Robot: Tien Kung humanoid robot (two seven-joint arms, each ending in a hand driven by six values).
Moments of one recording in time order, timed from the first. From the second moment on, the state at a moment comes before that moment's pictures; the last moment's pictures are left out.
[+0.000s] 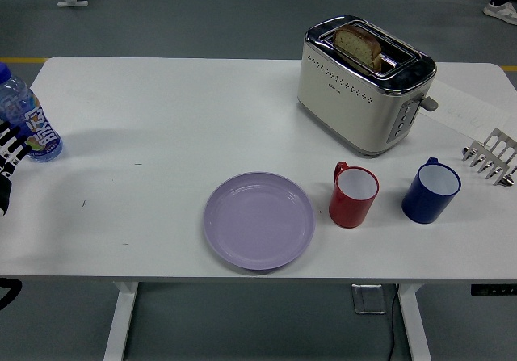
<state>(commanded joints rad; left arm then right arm) -0.12 0.21 -1.69 -1.14 0.76 -0.02 -0.17 0.10 -0.04 1.01 0.26 -0.56 -0.30 -0.32</state>
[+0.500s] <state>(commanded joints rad) -0.10 0.22 -1.72 -1.15 0.75 -0.03 -0.17 0.10 -0.04 1.02 0.26 -0.57 -0.31 -0.33</state>
